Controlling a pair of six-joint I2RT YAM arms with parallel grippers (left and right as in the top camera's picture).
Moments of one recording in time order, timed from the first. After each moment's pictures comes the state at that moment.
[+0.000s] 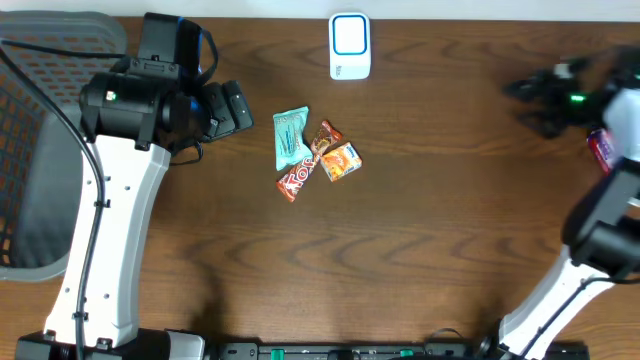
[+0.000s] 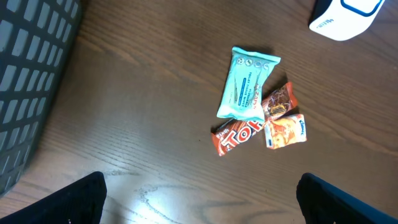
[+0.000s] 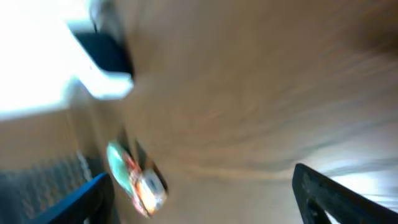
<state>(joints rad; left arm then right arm) -0.17 1.56 1.80 -1.36 -0.01 -0.51 -0.40 2.17 1.78 -0.94 -0.80 0.20</state>
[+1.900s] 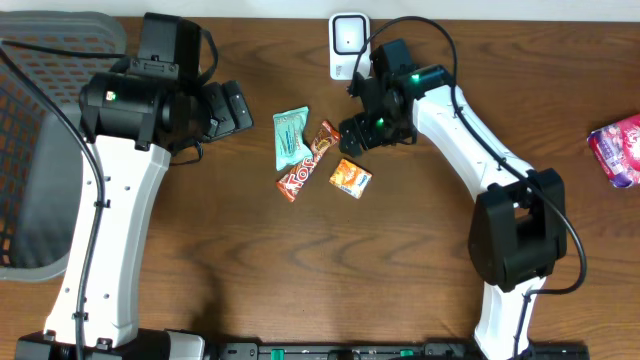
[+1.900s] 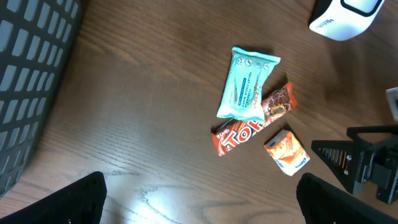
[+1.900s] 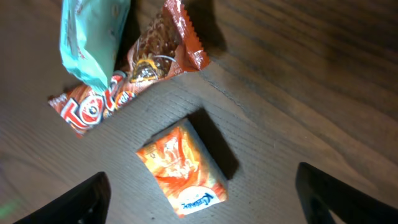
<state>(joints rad) -0.17 1.56 1.80 -1.36 -0.01 -0.51 0.38 2.07 1.72 -0.97 -0.28 -0.02</state>
